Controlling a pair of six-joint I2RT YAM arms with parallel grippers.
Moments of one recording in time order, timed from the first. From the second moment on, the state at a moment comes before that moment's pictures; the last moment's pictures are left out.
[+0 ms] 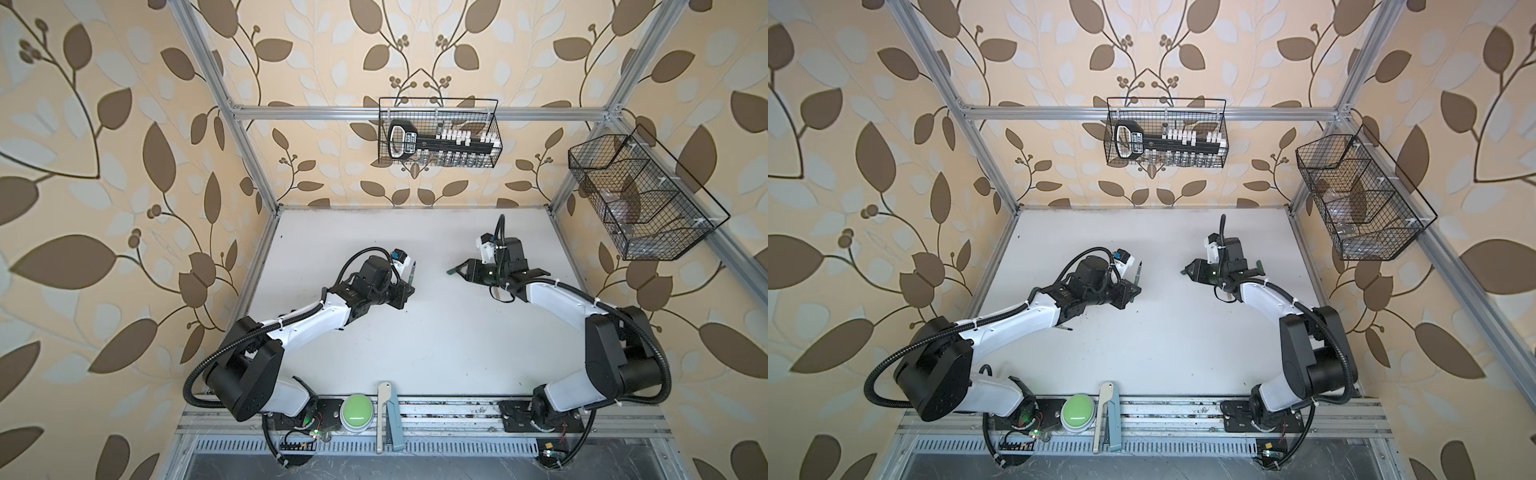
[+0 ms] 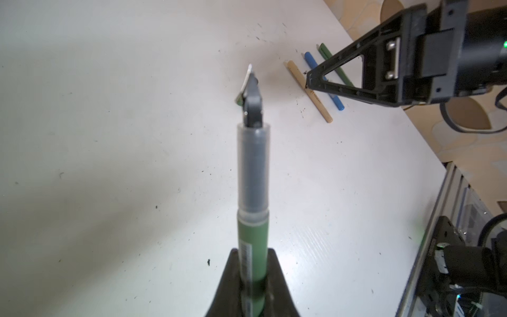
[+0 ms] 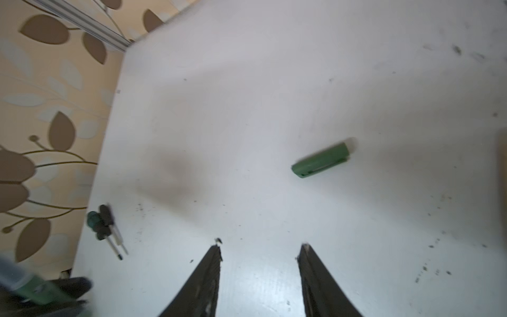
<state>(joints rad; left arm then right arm) -0.61 1.41 0.83 -0.08 0.27 -0.28 0.22 1.56 0.90 -0.16 -0.32 0.41</state>
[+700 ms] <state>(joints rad) -0.61 1.34 0.79 -0.10 0.20 -0.24 0.20 1.93 1.14 -0.20 -0.27 0.37</state>
